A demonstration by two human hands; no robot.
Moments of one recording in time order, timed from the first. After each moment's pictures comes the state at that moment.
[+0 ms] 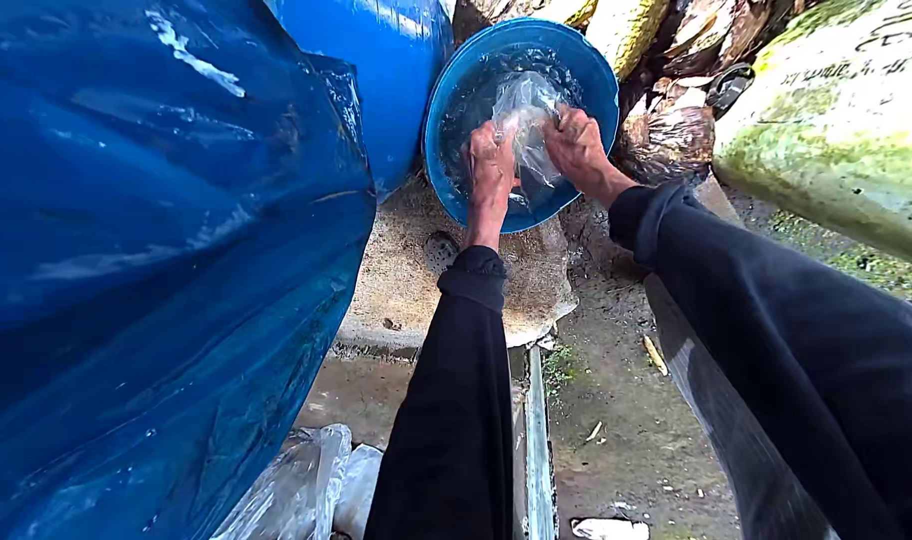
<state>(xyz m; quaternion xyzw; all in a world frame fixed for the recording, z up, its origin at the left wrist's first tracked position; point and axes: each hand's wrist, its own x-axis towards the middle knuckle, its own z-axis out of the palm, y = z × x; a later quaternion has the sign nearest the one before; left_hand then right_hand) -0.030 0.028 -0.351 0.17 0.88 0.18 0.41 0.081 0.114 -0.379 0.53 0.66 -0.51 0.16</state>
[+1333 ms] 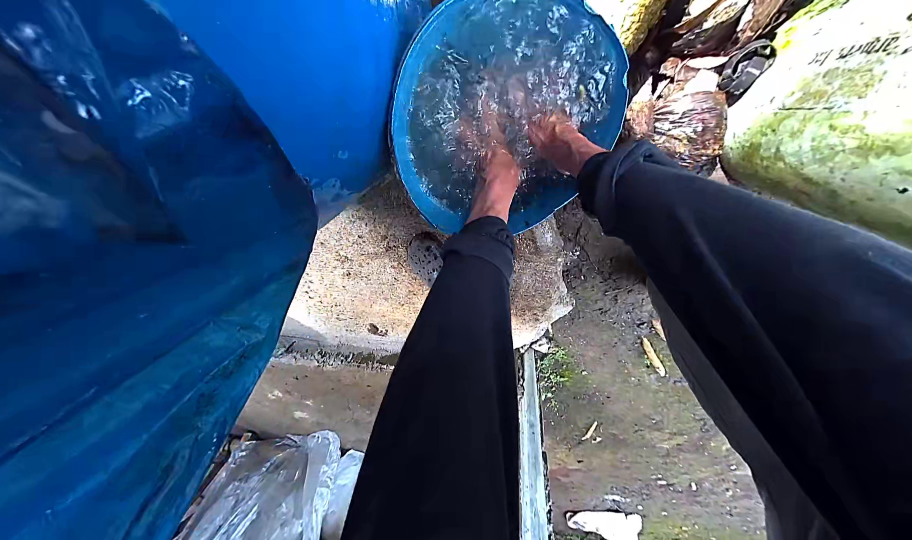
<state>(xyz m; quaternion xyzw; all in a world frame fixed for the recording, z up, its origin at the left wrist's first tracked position) 0.003 0.033 -0.417 0.22 0.84 -0.07 0.49 0.074 0.114 -0.414 0.27 0.76 -0.44 0.40</state>
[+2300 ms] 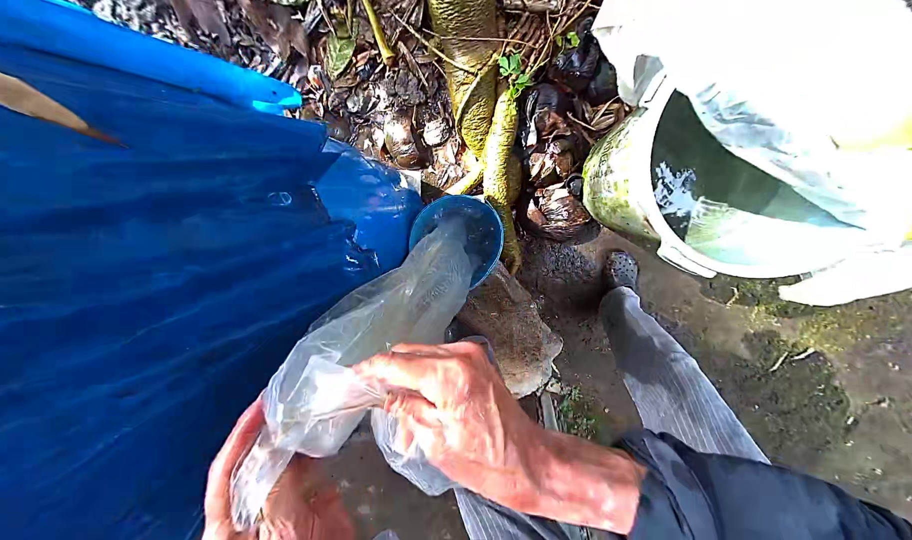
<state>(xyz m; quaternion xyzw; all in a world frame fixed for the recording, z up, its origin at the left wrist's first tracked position) -0.003 -0.043 0.155 0.28 0.77 0.52 0.24 0.132 0.096 0.124 0.33 0.55 -0.72 -0.27</state>
